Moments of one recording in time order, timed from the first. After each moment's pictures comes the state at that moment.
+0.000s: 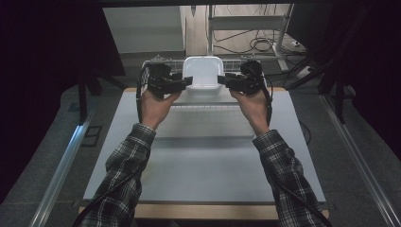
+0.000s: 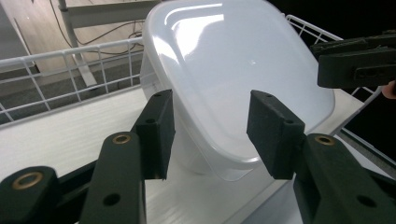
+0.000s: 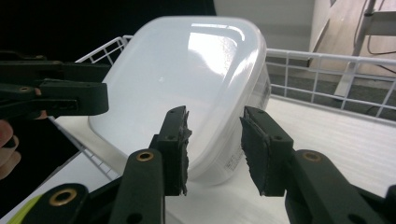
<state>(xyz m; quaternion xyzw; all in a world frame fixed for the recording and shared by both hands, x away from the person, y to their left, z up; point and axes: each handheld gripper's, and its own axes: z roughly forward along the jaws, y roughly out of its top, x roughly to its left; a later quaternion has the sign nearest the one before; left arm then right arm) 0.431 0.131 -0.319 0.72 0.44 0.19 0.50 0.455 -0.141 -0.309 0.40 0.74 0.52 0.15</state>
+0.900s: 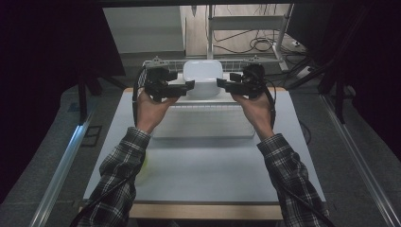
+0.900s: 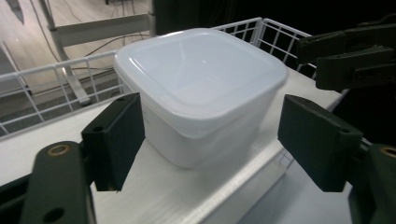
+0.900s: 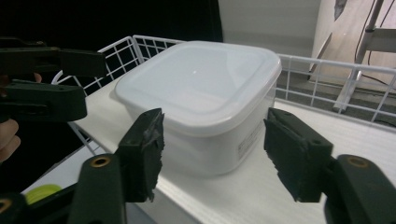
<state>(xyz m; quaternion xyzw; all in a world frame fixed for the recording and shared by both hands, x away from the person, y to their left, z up) 0.414 0.136 -0.319 0.73 0.40 0.20 0.52 0.443 -0.147 -0.309 0.38 0.74 0.53 0.16</state>
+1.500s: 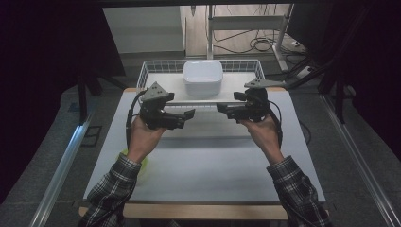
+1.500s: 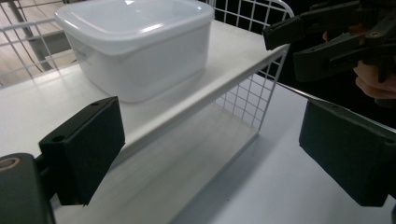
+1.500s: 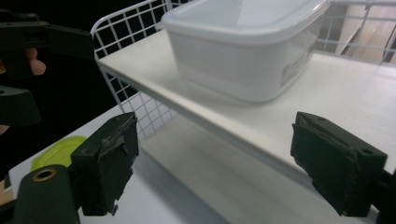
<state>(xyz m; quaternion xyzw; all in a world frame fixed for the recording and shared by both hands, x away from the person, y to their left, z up) 0.343 0.136 -0.347 0.76 0.34 0.21 0.52 0.397 -0.159 -0.341 0.33 0.77 0.53 0.14</state>
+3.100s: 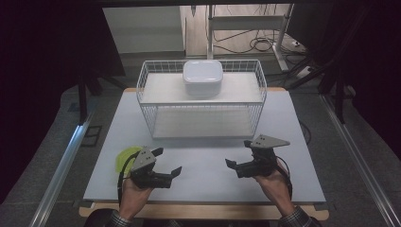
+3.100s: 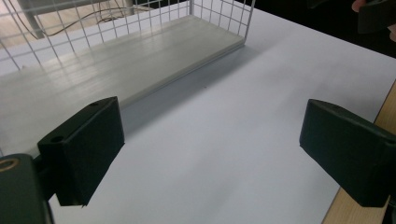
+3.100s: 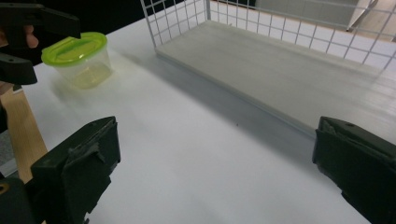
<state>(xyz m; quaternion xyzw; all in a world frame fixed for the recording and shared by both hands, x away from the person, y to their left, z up) 0.249 0.163 -0.478 0.76 0.36 0.19 0.50 0.307 -0.197 -0.446 0.32 0.81 0.48 0.14</state>
